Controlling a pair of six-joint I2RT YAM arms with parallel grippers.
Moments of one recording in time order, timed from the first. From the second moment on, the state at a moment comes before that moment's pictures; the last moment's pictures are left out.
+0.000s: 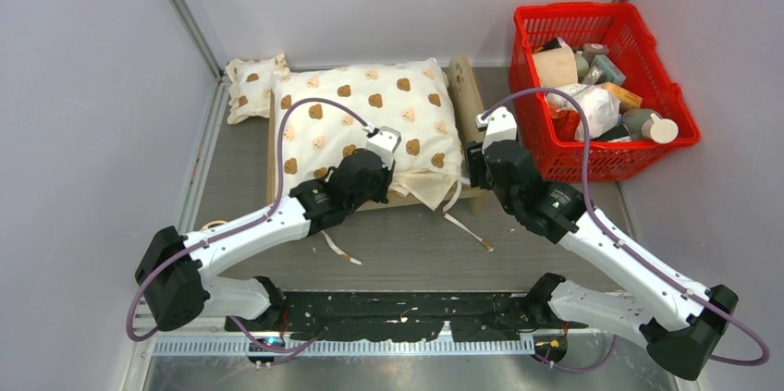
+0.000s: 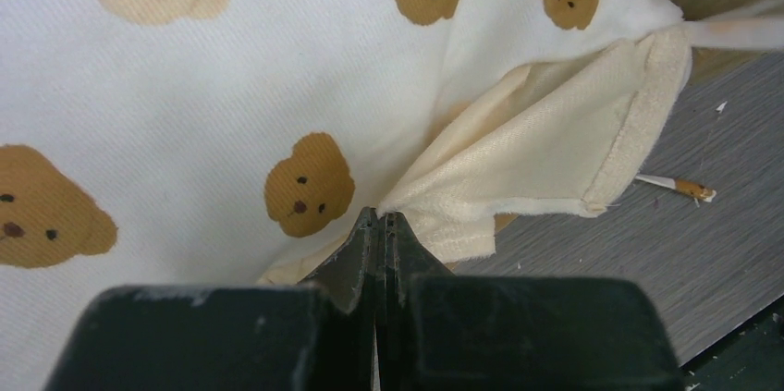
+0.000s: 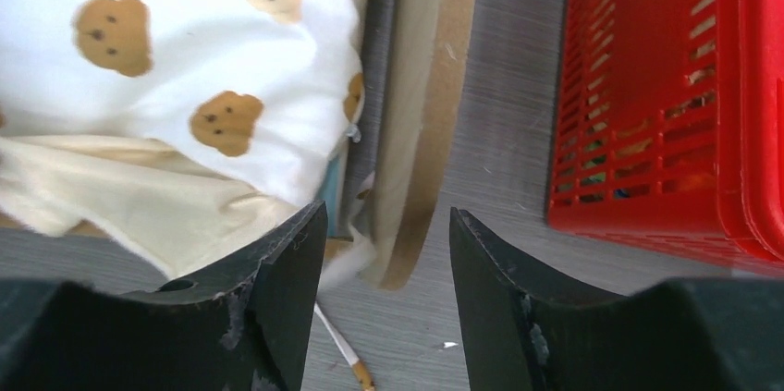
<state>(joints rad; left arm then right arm) -0.90 1.28 0.91 -0.17 -0.28 -0.27 0.75 0.94 0.96 -0.53 0.53 0.15</state>
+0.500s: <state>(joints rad) -0.90 1.39 0.97 -0.20 -0.38 -0.25 0.54 1.15 0.93 -0.30 0.45 0.08</state>
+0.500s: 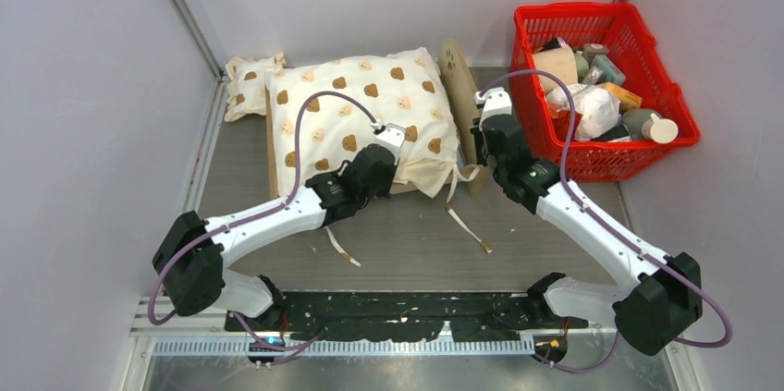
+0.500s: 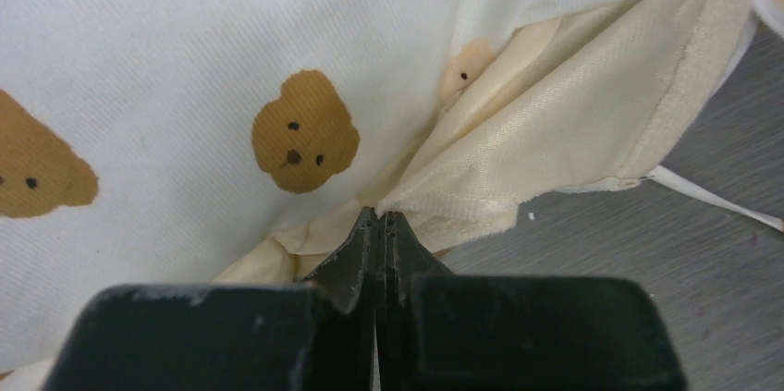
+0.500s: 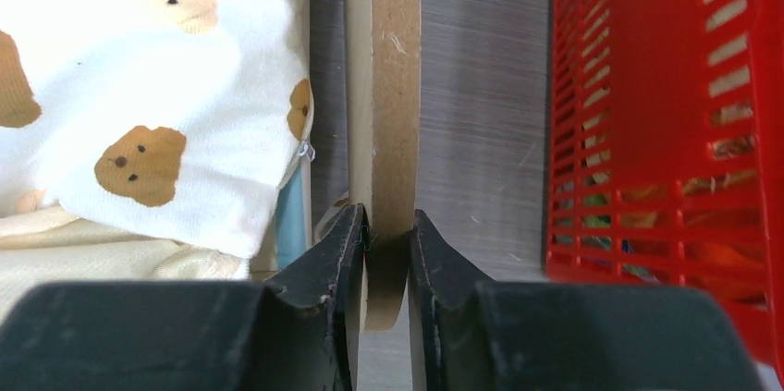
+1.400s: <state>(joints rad) -1.02 1.48 1.31 -0.10 -0.33 -0.22 0.54 1.03 0.96 -0.37 0.34 0.14</state>
